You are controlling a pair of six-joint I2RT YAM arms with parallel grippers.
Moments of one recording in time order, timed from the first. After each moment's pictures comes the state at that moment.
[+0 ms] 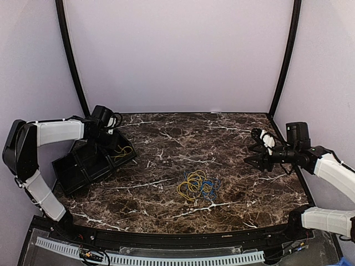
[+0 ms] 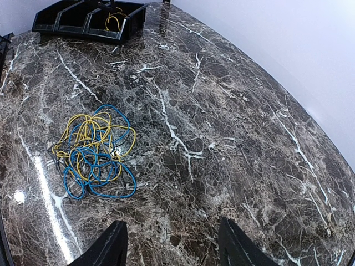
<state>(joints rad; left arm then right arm) -0.31 1.64 1.08 -0.41 -0.15 -0.12 0.23 0.93 0.61 -0.34 -0.62 -0.60</state>
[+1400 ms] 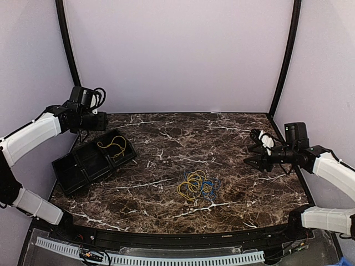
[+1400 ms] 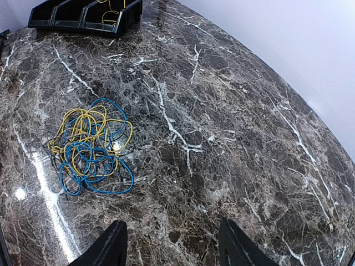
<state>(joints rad) -0.30 1.34 1.17 -0.52 -0.24 -0.18 0.23 0.95 0.61 -0.34 -0.60 -0.60</state>
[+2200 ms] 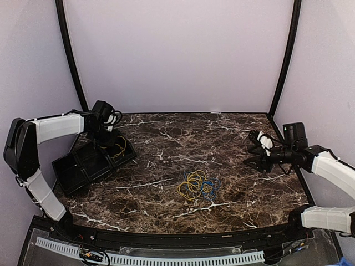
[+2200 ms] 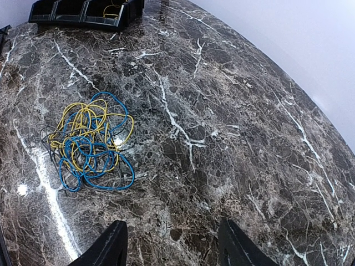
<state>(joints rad) -0.30 1.65 1.18 -0.57 -0.17 -0.07 0.23 0.97 0.61 -0.34 -0.60 -0.61</state>
